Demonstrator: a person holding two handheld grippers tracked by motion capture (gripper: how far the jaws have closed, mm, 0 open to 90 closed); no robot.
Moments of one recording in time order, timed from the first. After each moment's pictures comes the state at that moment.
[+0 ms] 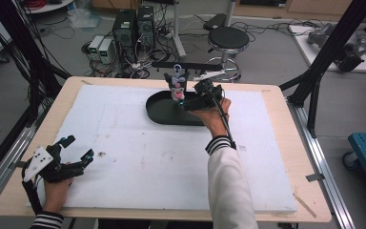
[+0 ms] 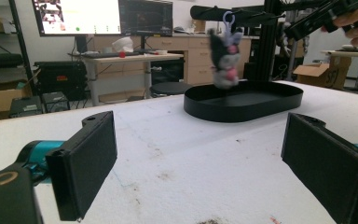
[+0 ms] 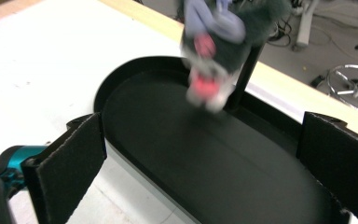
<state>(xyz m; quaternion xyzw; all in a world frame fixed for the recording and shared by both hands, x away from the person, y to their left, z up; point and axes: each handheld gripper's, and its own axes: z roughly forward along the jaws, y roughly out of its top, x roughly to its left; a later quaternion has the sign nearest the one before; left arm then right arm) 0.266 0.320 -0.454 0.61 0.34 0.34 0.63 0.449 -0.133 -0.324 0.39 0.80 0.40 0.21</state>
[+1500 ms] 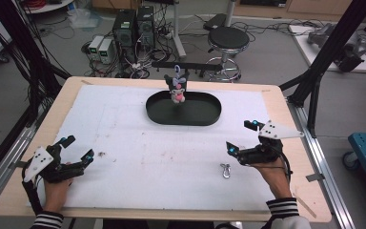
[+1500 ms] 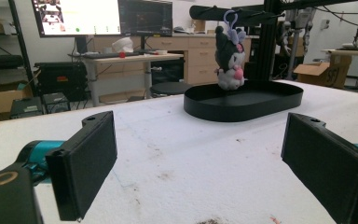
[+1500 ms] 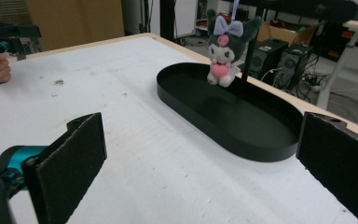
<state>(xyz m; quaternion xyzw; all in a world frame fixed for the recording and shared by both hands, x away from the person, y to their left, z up) 0.266 0.319 -0.454 0.61 0.34 0.34 0.63 0.299 -0.277 -0.354 0.28 0.76 0.55 0.22</state>
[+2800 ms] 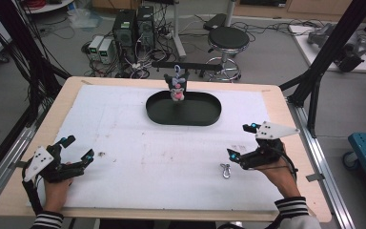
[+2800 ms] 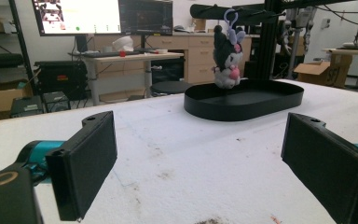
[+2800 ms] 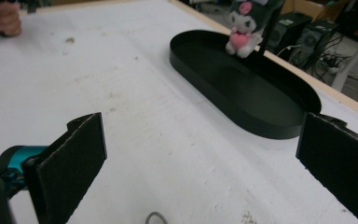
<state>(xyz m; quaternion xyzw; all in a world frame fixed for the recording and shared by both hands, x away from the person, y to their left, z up) 0.266 0.319 -0.454 0.61 0.34 0.34 0.63 0.299 -0.277 -0.347 0.24 0.82 0.48 0.20</state>
